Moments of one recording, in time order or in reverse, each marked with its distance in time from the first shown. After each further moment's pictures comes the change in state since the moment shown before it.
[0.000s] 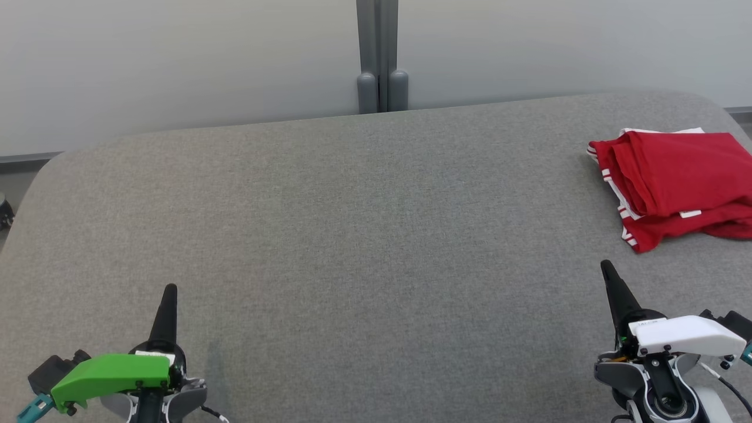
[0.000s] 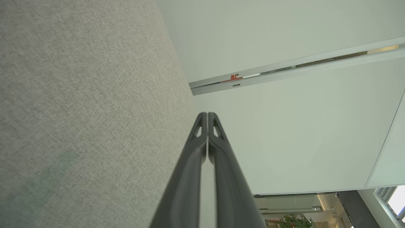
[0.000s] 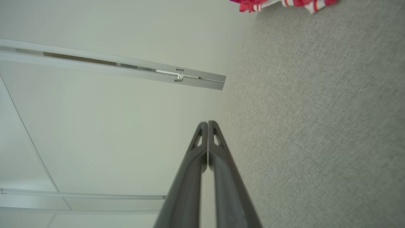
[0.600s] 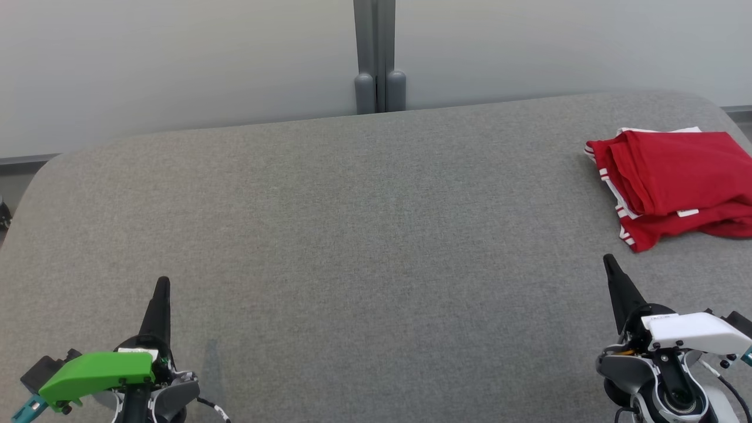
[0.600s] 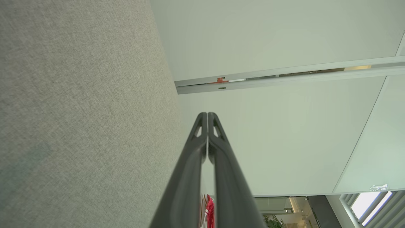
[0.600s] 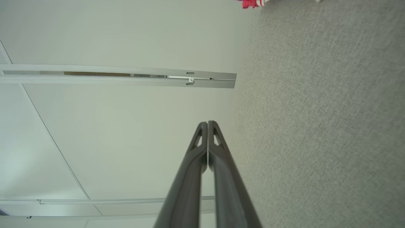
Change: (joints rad) left arm -0.010 0.000 0.028 -0.010 -0.122 -0.014 0.035; right arm -0.008 -0.001 -0.015 -0.011 0.133 0.000 0.035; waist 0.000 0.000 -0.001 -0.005
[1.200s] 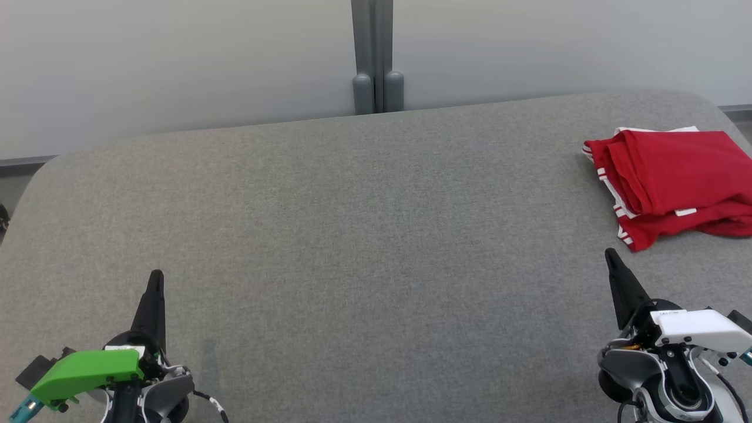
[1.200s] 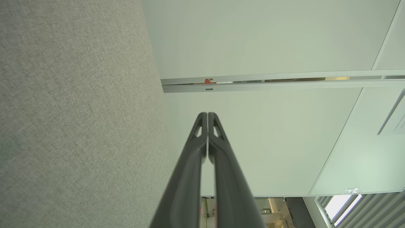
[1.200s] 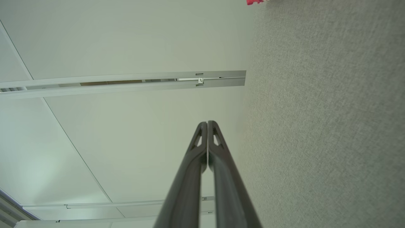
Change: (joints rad) left arm -0.008 0.000 0.021 -0.011 -0.094 -0.013 0.026; right arm -0.009 -0.001 -0.011 -0.007 0.098 0.000 0.027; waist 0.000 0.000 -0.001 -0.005
